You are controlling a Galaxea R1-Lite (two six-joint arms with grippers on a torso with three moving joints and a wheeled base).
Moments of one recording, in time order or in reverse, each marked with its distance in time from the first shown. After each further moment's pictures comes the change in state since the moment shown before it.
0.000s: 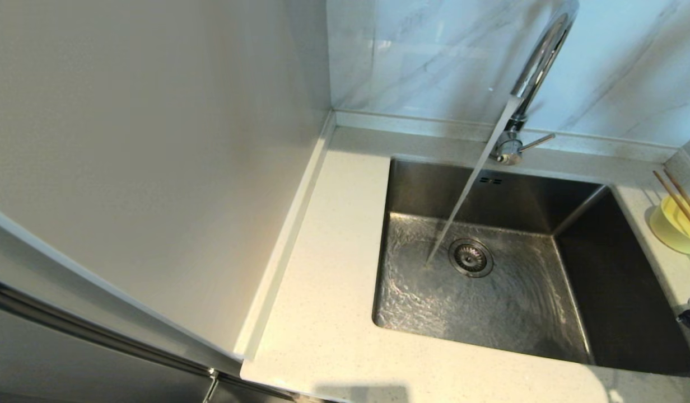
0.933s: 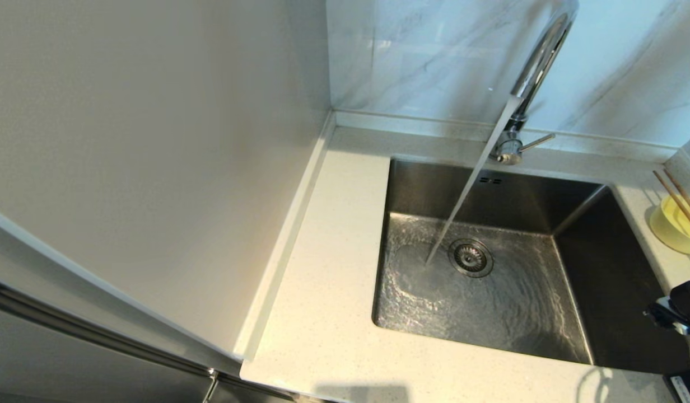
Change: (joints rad) left arm 0.000 0.000 0.000 0.000 0.000 0.000; right arm -0.132 0.222 0.072 -0.186 0.105 0.149
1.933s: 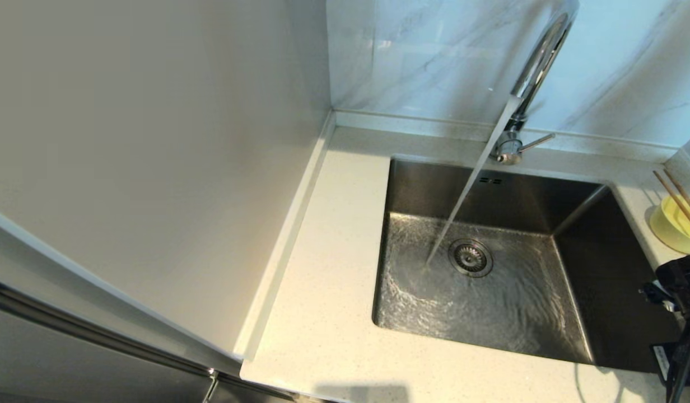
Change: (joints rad) left arm 0.000 0.000 0.000 0.000 0.000 0.000; right arm -0.151 0.171 -0.014 -0.232 0.020 -0.005
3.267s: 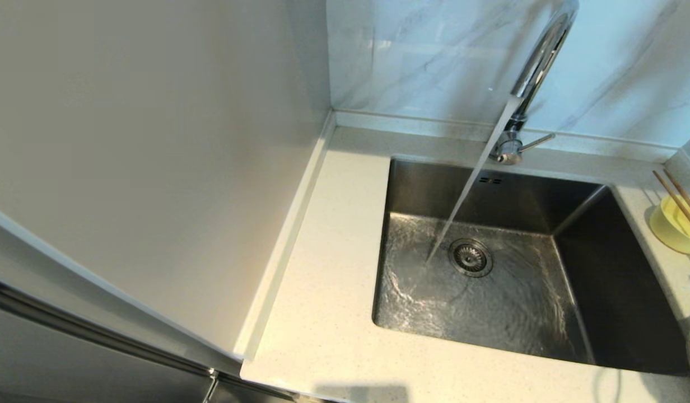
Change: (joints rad) left arm 0.000 0.000 0.000 0.000 0.000 0.000; right arm -0.068 -0.359 -0.570 0.519 0.477 -0.407
